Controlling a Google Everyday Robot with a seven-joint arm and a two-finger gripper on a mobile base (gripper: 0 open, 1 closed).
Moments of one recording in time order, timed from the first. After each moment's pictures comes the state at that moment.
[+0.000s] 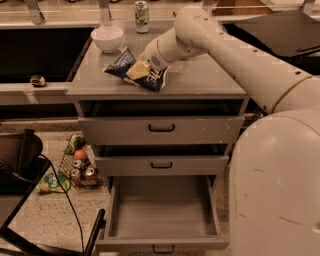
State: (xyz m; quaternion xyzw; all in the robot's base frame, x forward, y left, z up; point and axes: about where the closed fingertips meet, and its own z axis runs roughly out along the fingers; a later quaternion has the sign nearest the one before) arm 0.771 0.072 0.860 -0.52 0.73 0.17 0.41
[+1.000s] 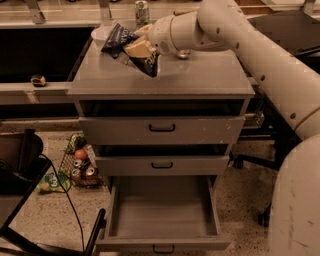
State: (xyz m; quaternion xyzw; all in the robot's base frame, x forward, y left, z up) arm 0.742 0.068 0.952 -0.54 0.61 0.22 0.54
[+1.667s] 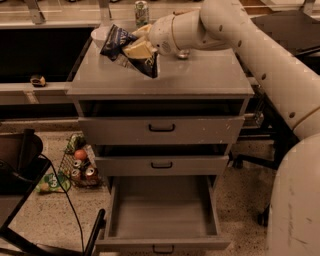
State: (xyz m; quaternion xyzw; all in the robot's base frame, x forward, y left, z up) arm 0.727 0.077 0.955 -0.57 0.58 0.24 0.53
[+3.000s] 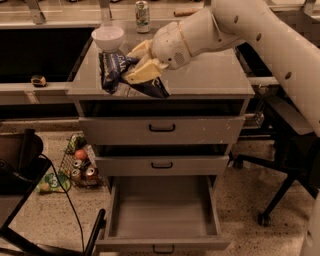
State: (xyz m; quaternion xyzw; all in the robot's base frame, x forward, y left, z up) arm 0.596 0.070 0.952 -0.68 0.51 0.31 0.42
